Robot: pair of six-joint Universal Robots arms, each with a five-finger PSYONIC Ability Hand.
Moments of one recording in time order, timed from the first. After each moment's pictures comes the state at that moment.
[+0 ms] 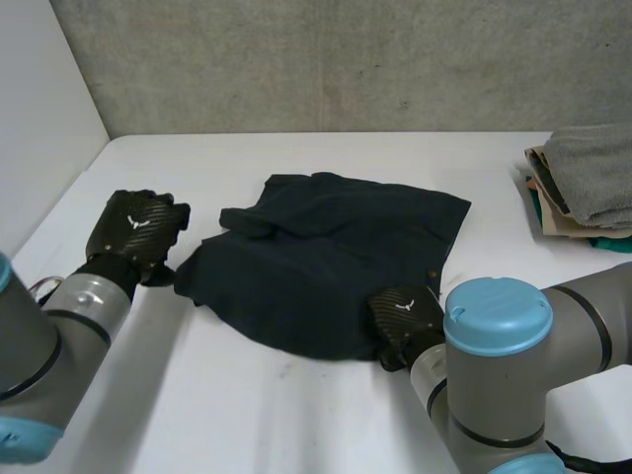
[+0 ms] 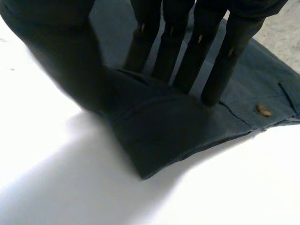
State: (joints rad) left arm 4.43 -1.72 -1.93 3.57 -1.46 3.60; right arm 2.26 -1.05 1.67 -0.18 1.69 2.99; left_hand 0.63 0.62 0.63 0.62 0.44; right_hand 0.96 0.99 0.97 0.96 0.78
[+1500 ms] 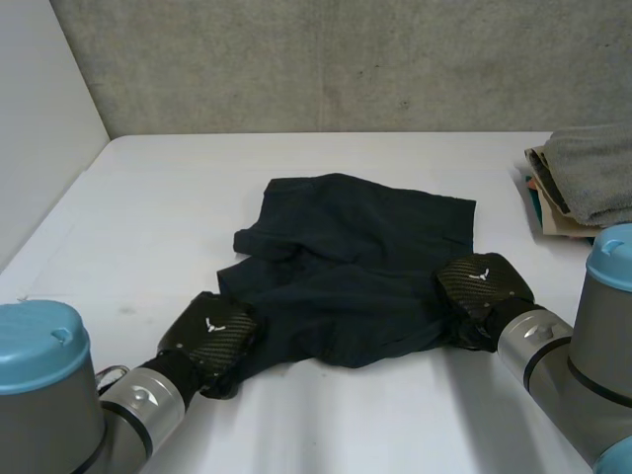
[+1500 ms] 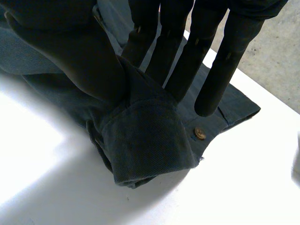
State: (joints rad) left arm 4.22 -1.76 -2.03 3.37 -1.42 3.57; right arm 1.98 -1.32 1.81 -0.07 1.49 2.77; left_hand 0.59 0.60 0.59 0.59 0.42; right_hand 1.12 1.18 1.16 1.20 0.98
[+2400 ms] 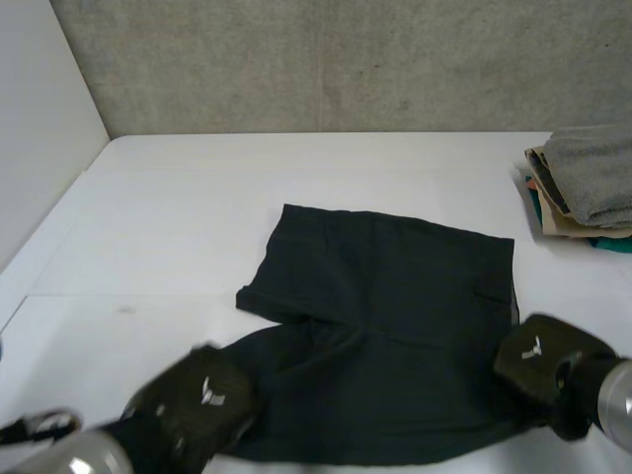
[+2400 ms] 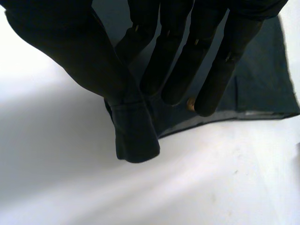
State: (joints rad) left arm 4.10 -1.49 -1.92 2.74 -1.43 3.82; right arm 1.80 -1.61 1.87 0.56 1.38 2.12; left_hand 1.15 1.20 1.19 1.20 1.00; right_hand 1.12 1.18 1.19 1.20 1.01
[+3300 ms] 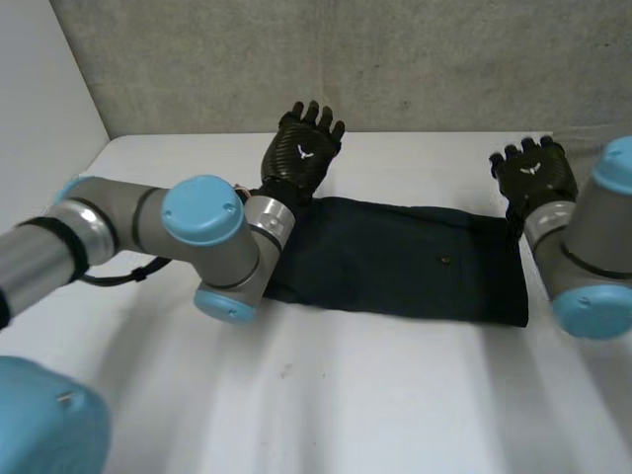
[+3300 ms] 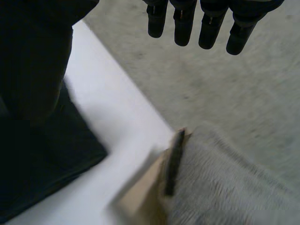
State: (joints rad) left arm 4.09 -2.49 -0.92 3.61 -1.50 3.81; right arm 1.84 -1.01 1.36 -0.24 1.64 2.55; left_hand 0.19 0.21 0.21 0.20 0.05; right_hand 0.22 0.21 0.21 0.21 0.05
